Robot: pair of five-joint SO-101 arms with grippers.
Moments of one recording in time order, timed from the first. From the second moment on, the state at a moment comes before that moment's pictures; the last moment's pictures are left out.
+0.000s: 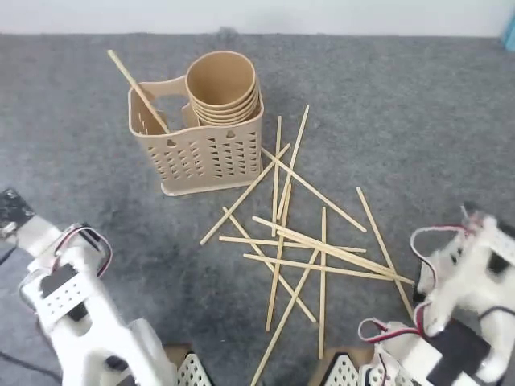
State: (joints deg) left arm -46.8 -41.6 76.2 31.2 11.0; right arm 35.0 -13.4 44.4 80.1 20.4
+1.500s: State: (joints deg) left arm -46.3 -41.6 76.2 31.2 10.9; right arm 0.1 20.8 11.5 62.7 12.3
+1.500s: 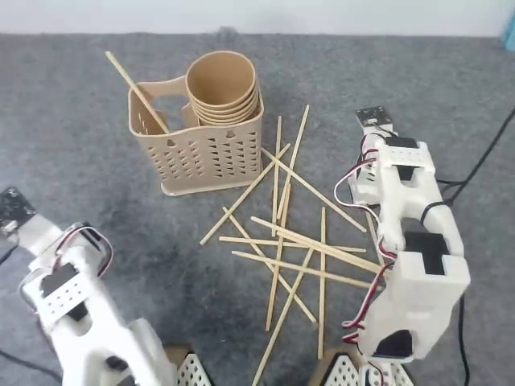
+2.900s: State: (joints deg) left arm -39.6 -41.6 76.2 31.2 2.6; right arm -24.3 -50.4 25.7 20.8 -22.0
